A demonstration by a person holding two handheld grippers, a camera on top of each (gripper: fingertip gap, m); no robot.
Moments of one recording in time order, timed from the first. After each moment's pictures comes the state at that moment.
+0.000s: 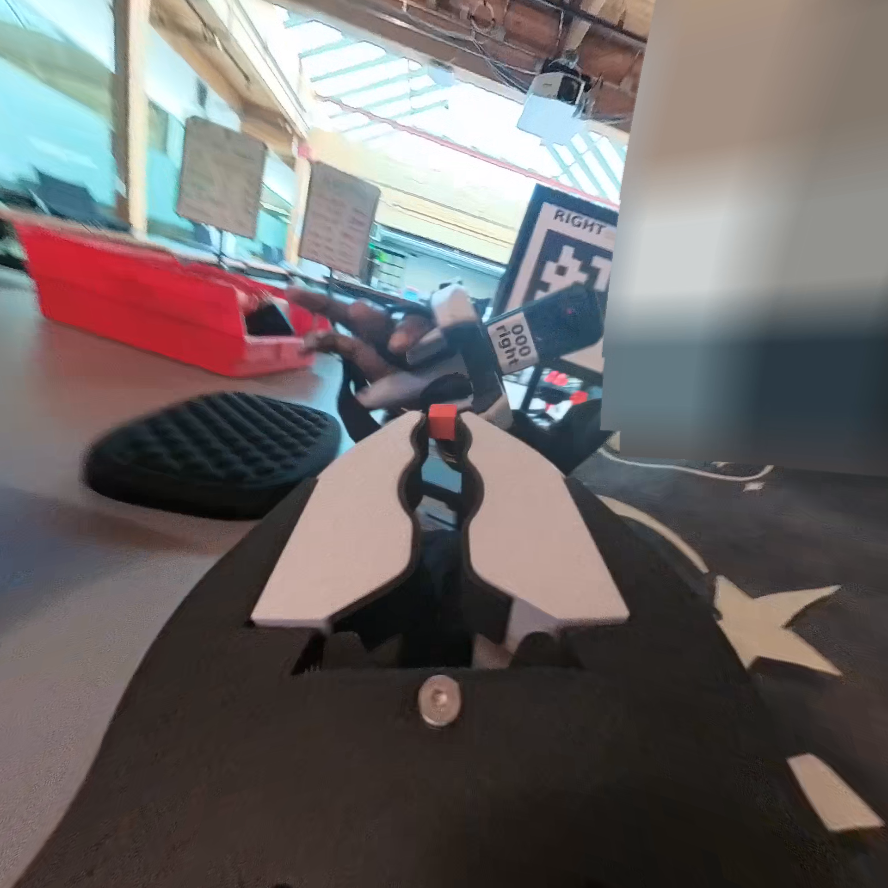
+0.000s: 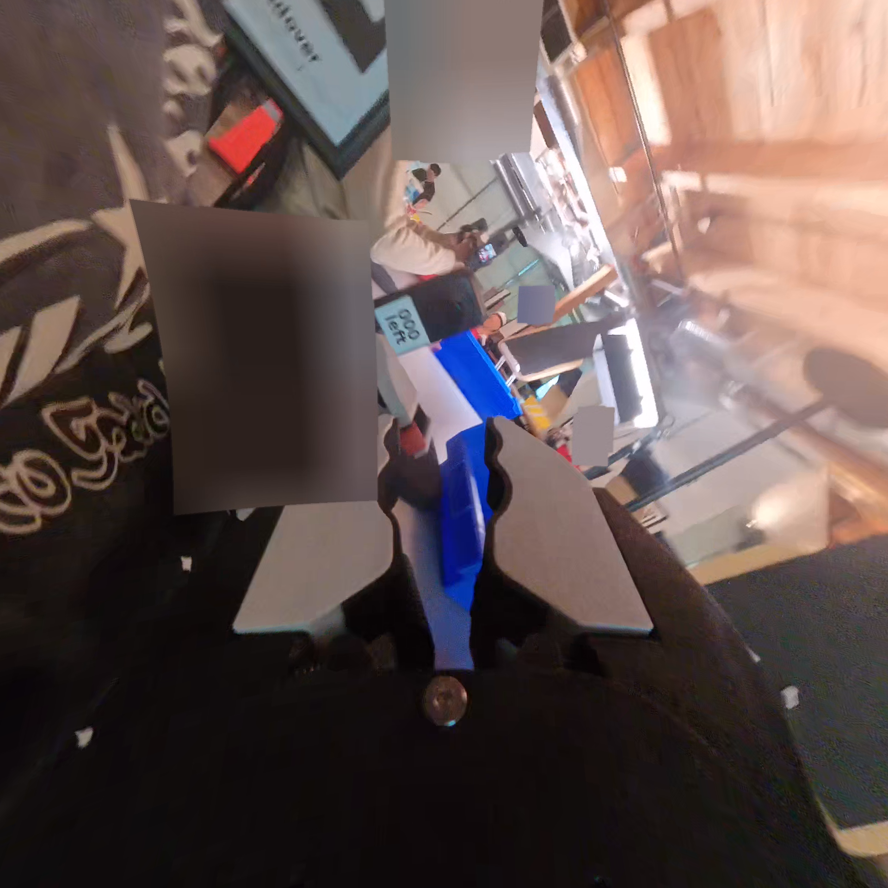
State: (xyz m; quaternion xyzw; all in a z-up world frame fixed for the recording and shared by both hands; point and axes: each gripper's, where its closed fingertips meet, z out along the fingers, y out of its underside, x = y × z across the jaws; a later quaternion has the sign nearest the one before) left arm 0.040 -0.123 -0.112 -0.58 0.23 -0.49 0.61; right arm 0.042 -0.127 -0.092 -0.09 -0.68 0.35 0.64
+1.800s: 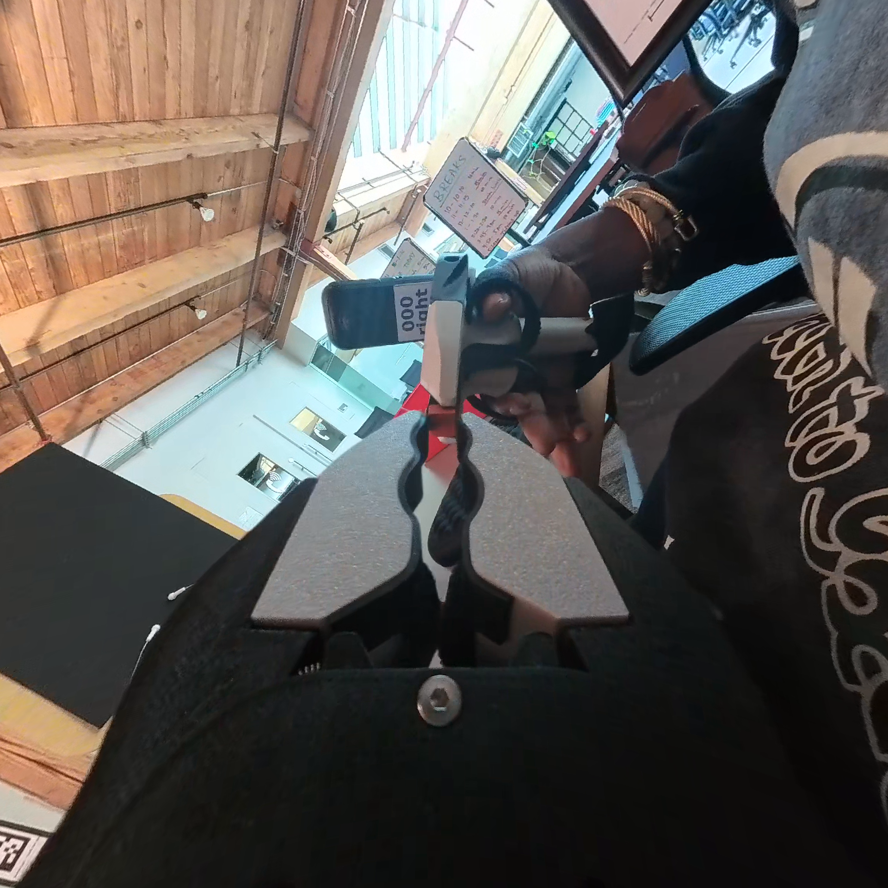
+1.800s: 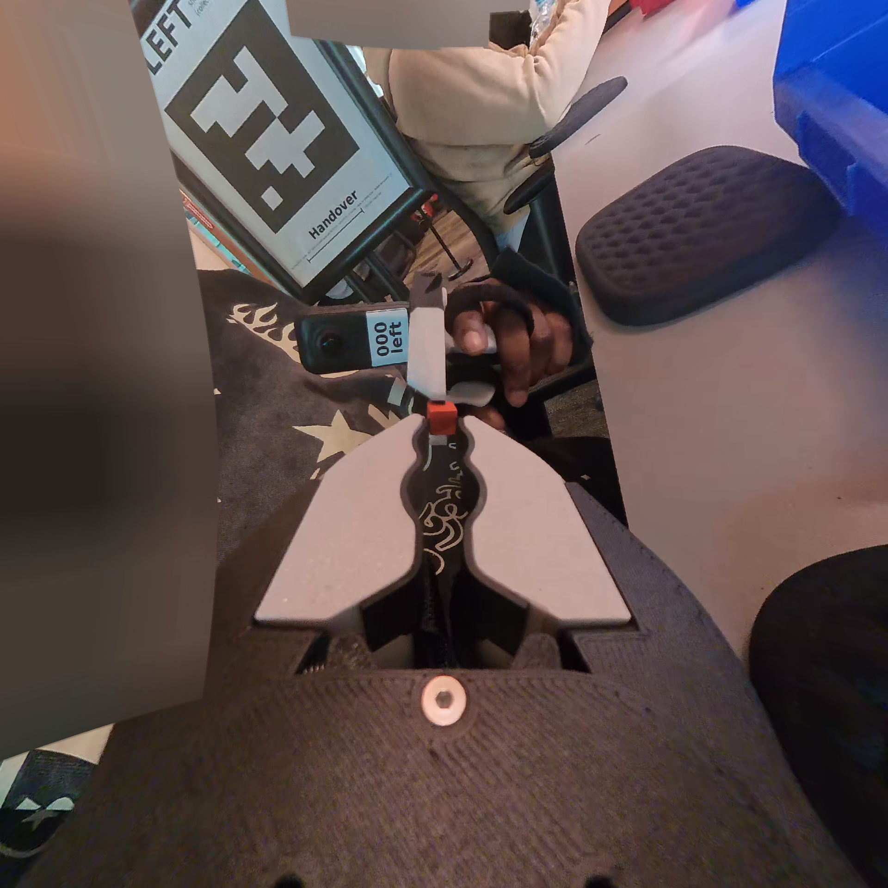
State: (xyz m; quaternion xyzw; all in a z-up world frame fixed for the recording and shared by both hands) left arm 0.050 -0.121 -0.120 -0.43 0.47 0.09 0.77; right arm 0.041 -0.130 -0.125 -0.49 -0.57 0.66 0.05
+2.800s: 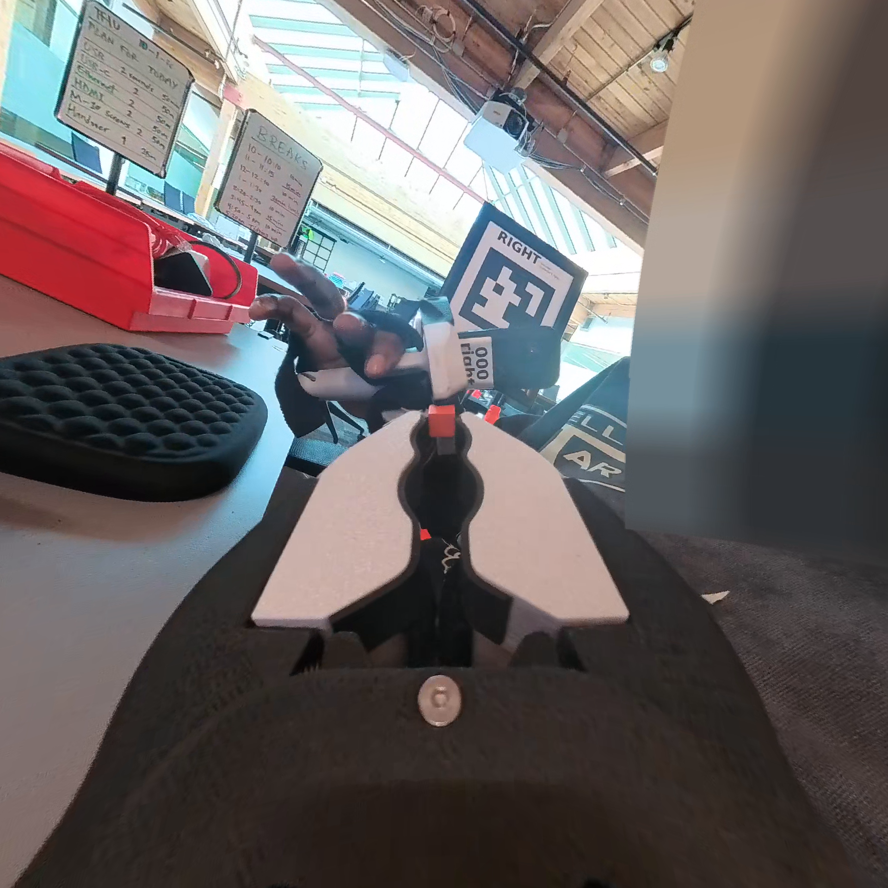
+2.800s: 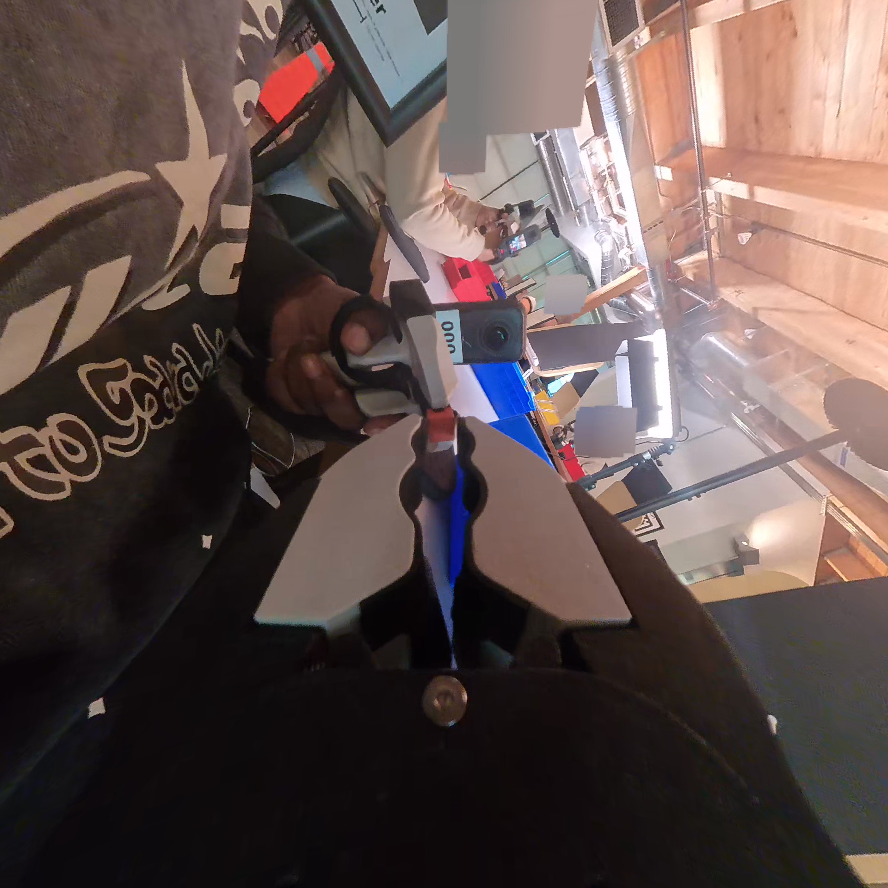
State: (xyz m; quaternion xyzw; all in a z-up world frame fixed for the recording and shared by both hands) left arm 0.046 -0.133 -0.110 -0.56 0.20 -0.59 0.54; right arm 0.038 -0.137 -0.110 -0.06 -0.71 0.31 0.63
